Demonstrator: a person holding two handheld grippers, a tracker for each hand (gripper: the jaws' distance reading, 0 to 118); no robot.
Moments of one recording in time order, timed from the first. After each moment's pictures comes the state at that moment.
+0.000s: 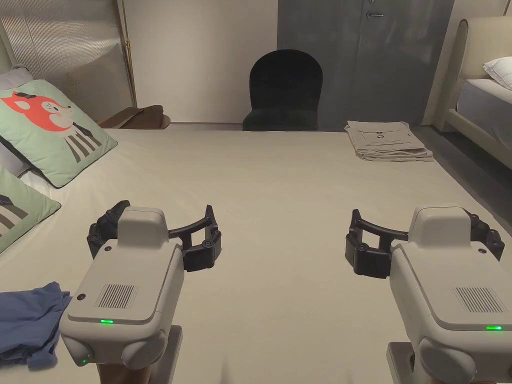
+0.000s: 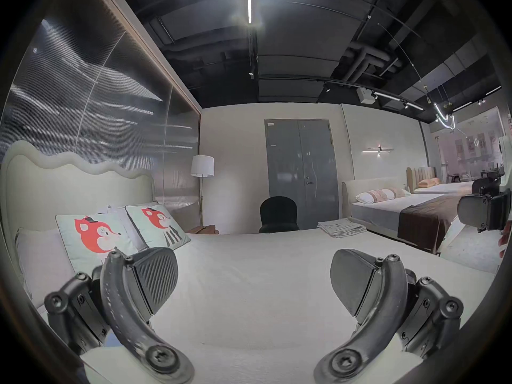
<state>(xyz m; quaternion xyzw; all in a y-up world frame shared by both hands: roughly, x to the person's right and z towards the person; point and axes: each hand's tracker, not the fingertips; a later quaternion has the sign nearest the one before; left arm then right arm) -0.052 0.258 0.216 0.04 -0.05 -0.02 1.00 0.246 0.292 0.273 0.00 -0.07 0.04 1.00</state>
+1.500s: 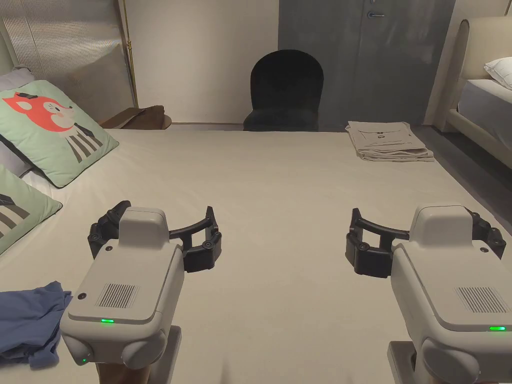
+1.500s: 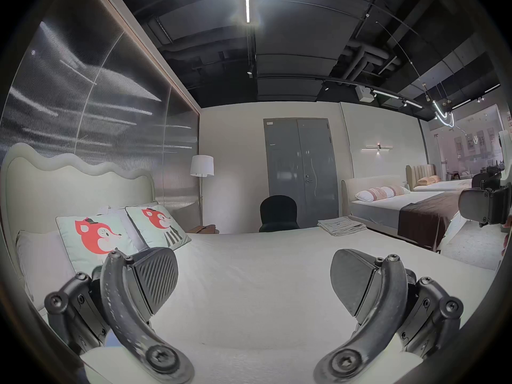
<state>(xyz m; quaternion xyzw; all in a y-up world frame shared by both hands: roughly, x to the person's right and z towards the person) -0.056 0.258 0.217 0.03 -0.05 -0.02 1.00 0.246 0.294 0.275 0.01 -0.07 0.04 1.00</state>
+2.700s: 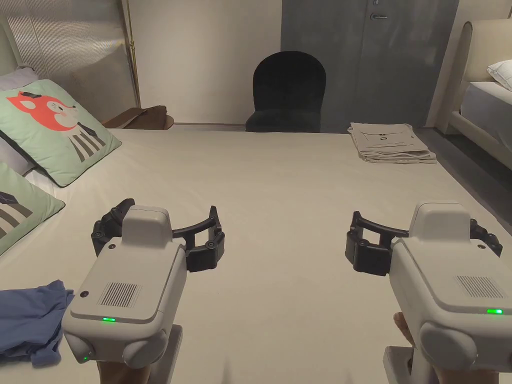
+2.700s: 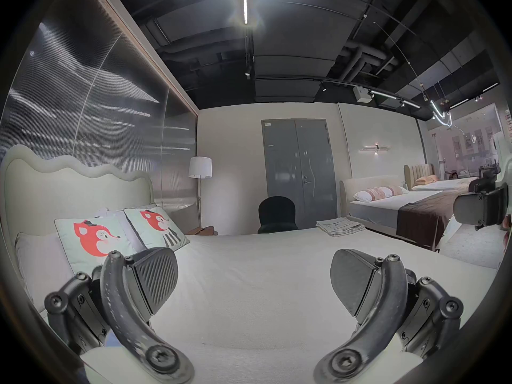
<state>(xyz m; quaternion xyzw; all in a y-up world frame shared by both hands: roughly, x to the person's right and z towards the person) -0.056 0.259 0.218 0.04 -0.06 -0.03 1.00 0.244 0.301 0.266 -0.06 -0.08 -0.01 1.00</state>
